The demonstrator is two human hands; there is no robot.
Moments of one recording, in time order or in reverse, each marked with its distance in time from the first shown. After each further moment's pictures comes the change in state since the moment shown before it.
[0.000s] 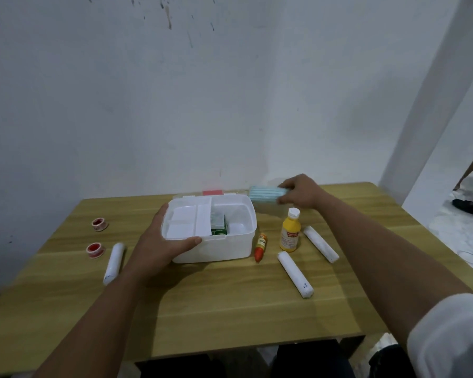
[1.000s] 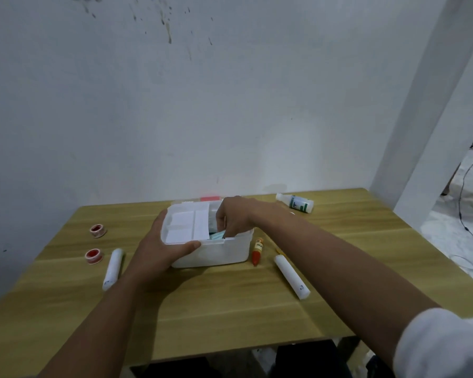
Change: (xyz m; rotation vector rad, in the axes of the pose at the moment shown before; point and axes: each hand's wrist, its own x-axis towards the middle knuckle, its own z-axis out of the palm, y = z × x) left_hand -0.005 0.011 0.003 0.008 0.019 0.034; right_hand -0.045 -0.146 0.047 -0.340 -0.382 -0.295
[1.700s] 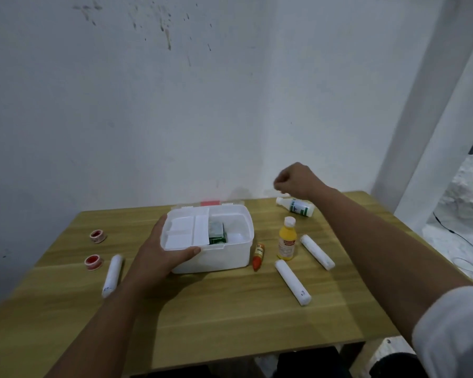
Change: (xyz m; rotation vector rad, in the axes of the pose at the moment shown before) left_hand 0.002 -0.006 -0.001 -0.011 -0.004 0.000; right_hand -0.021 0.138 -0.046 0.344 0.526 0.248
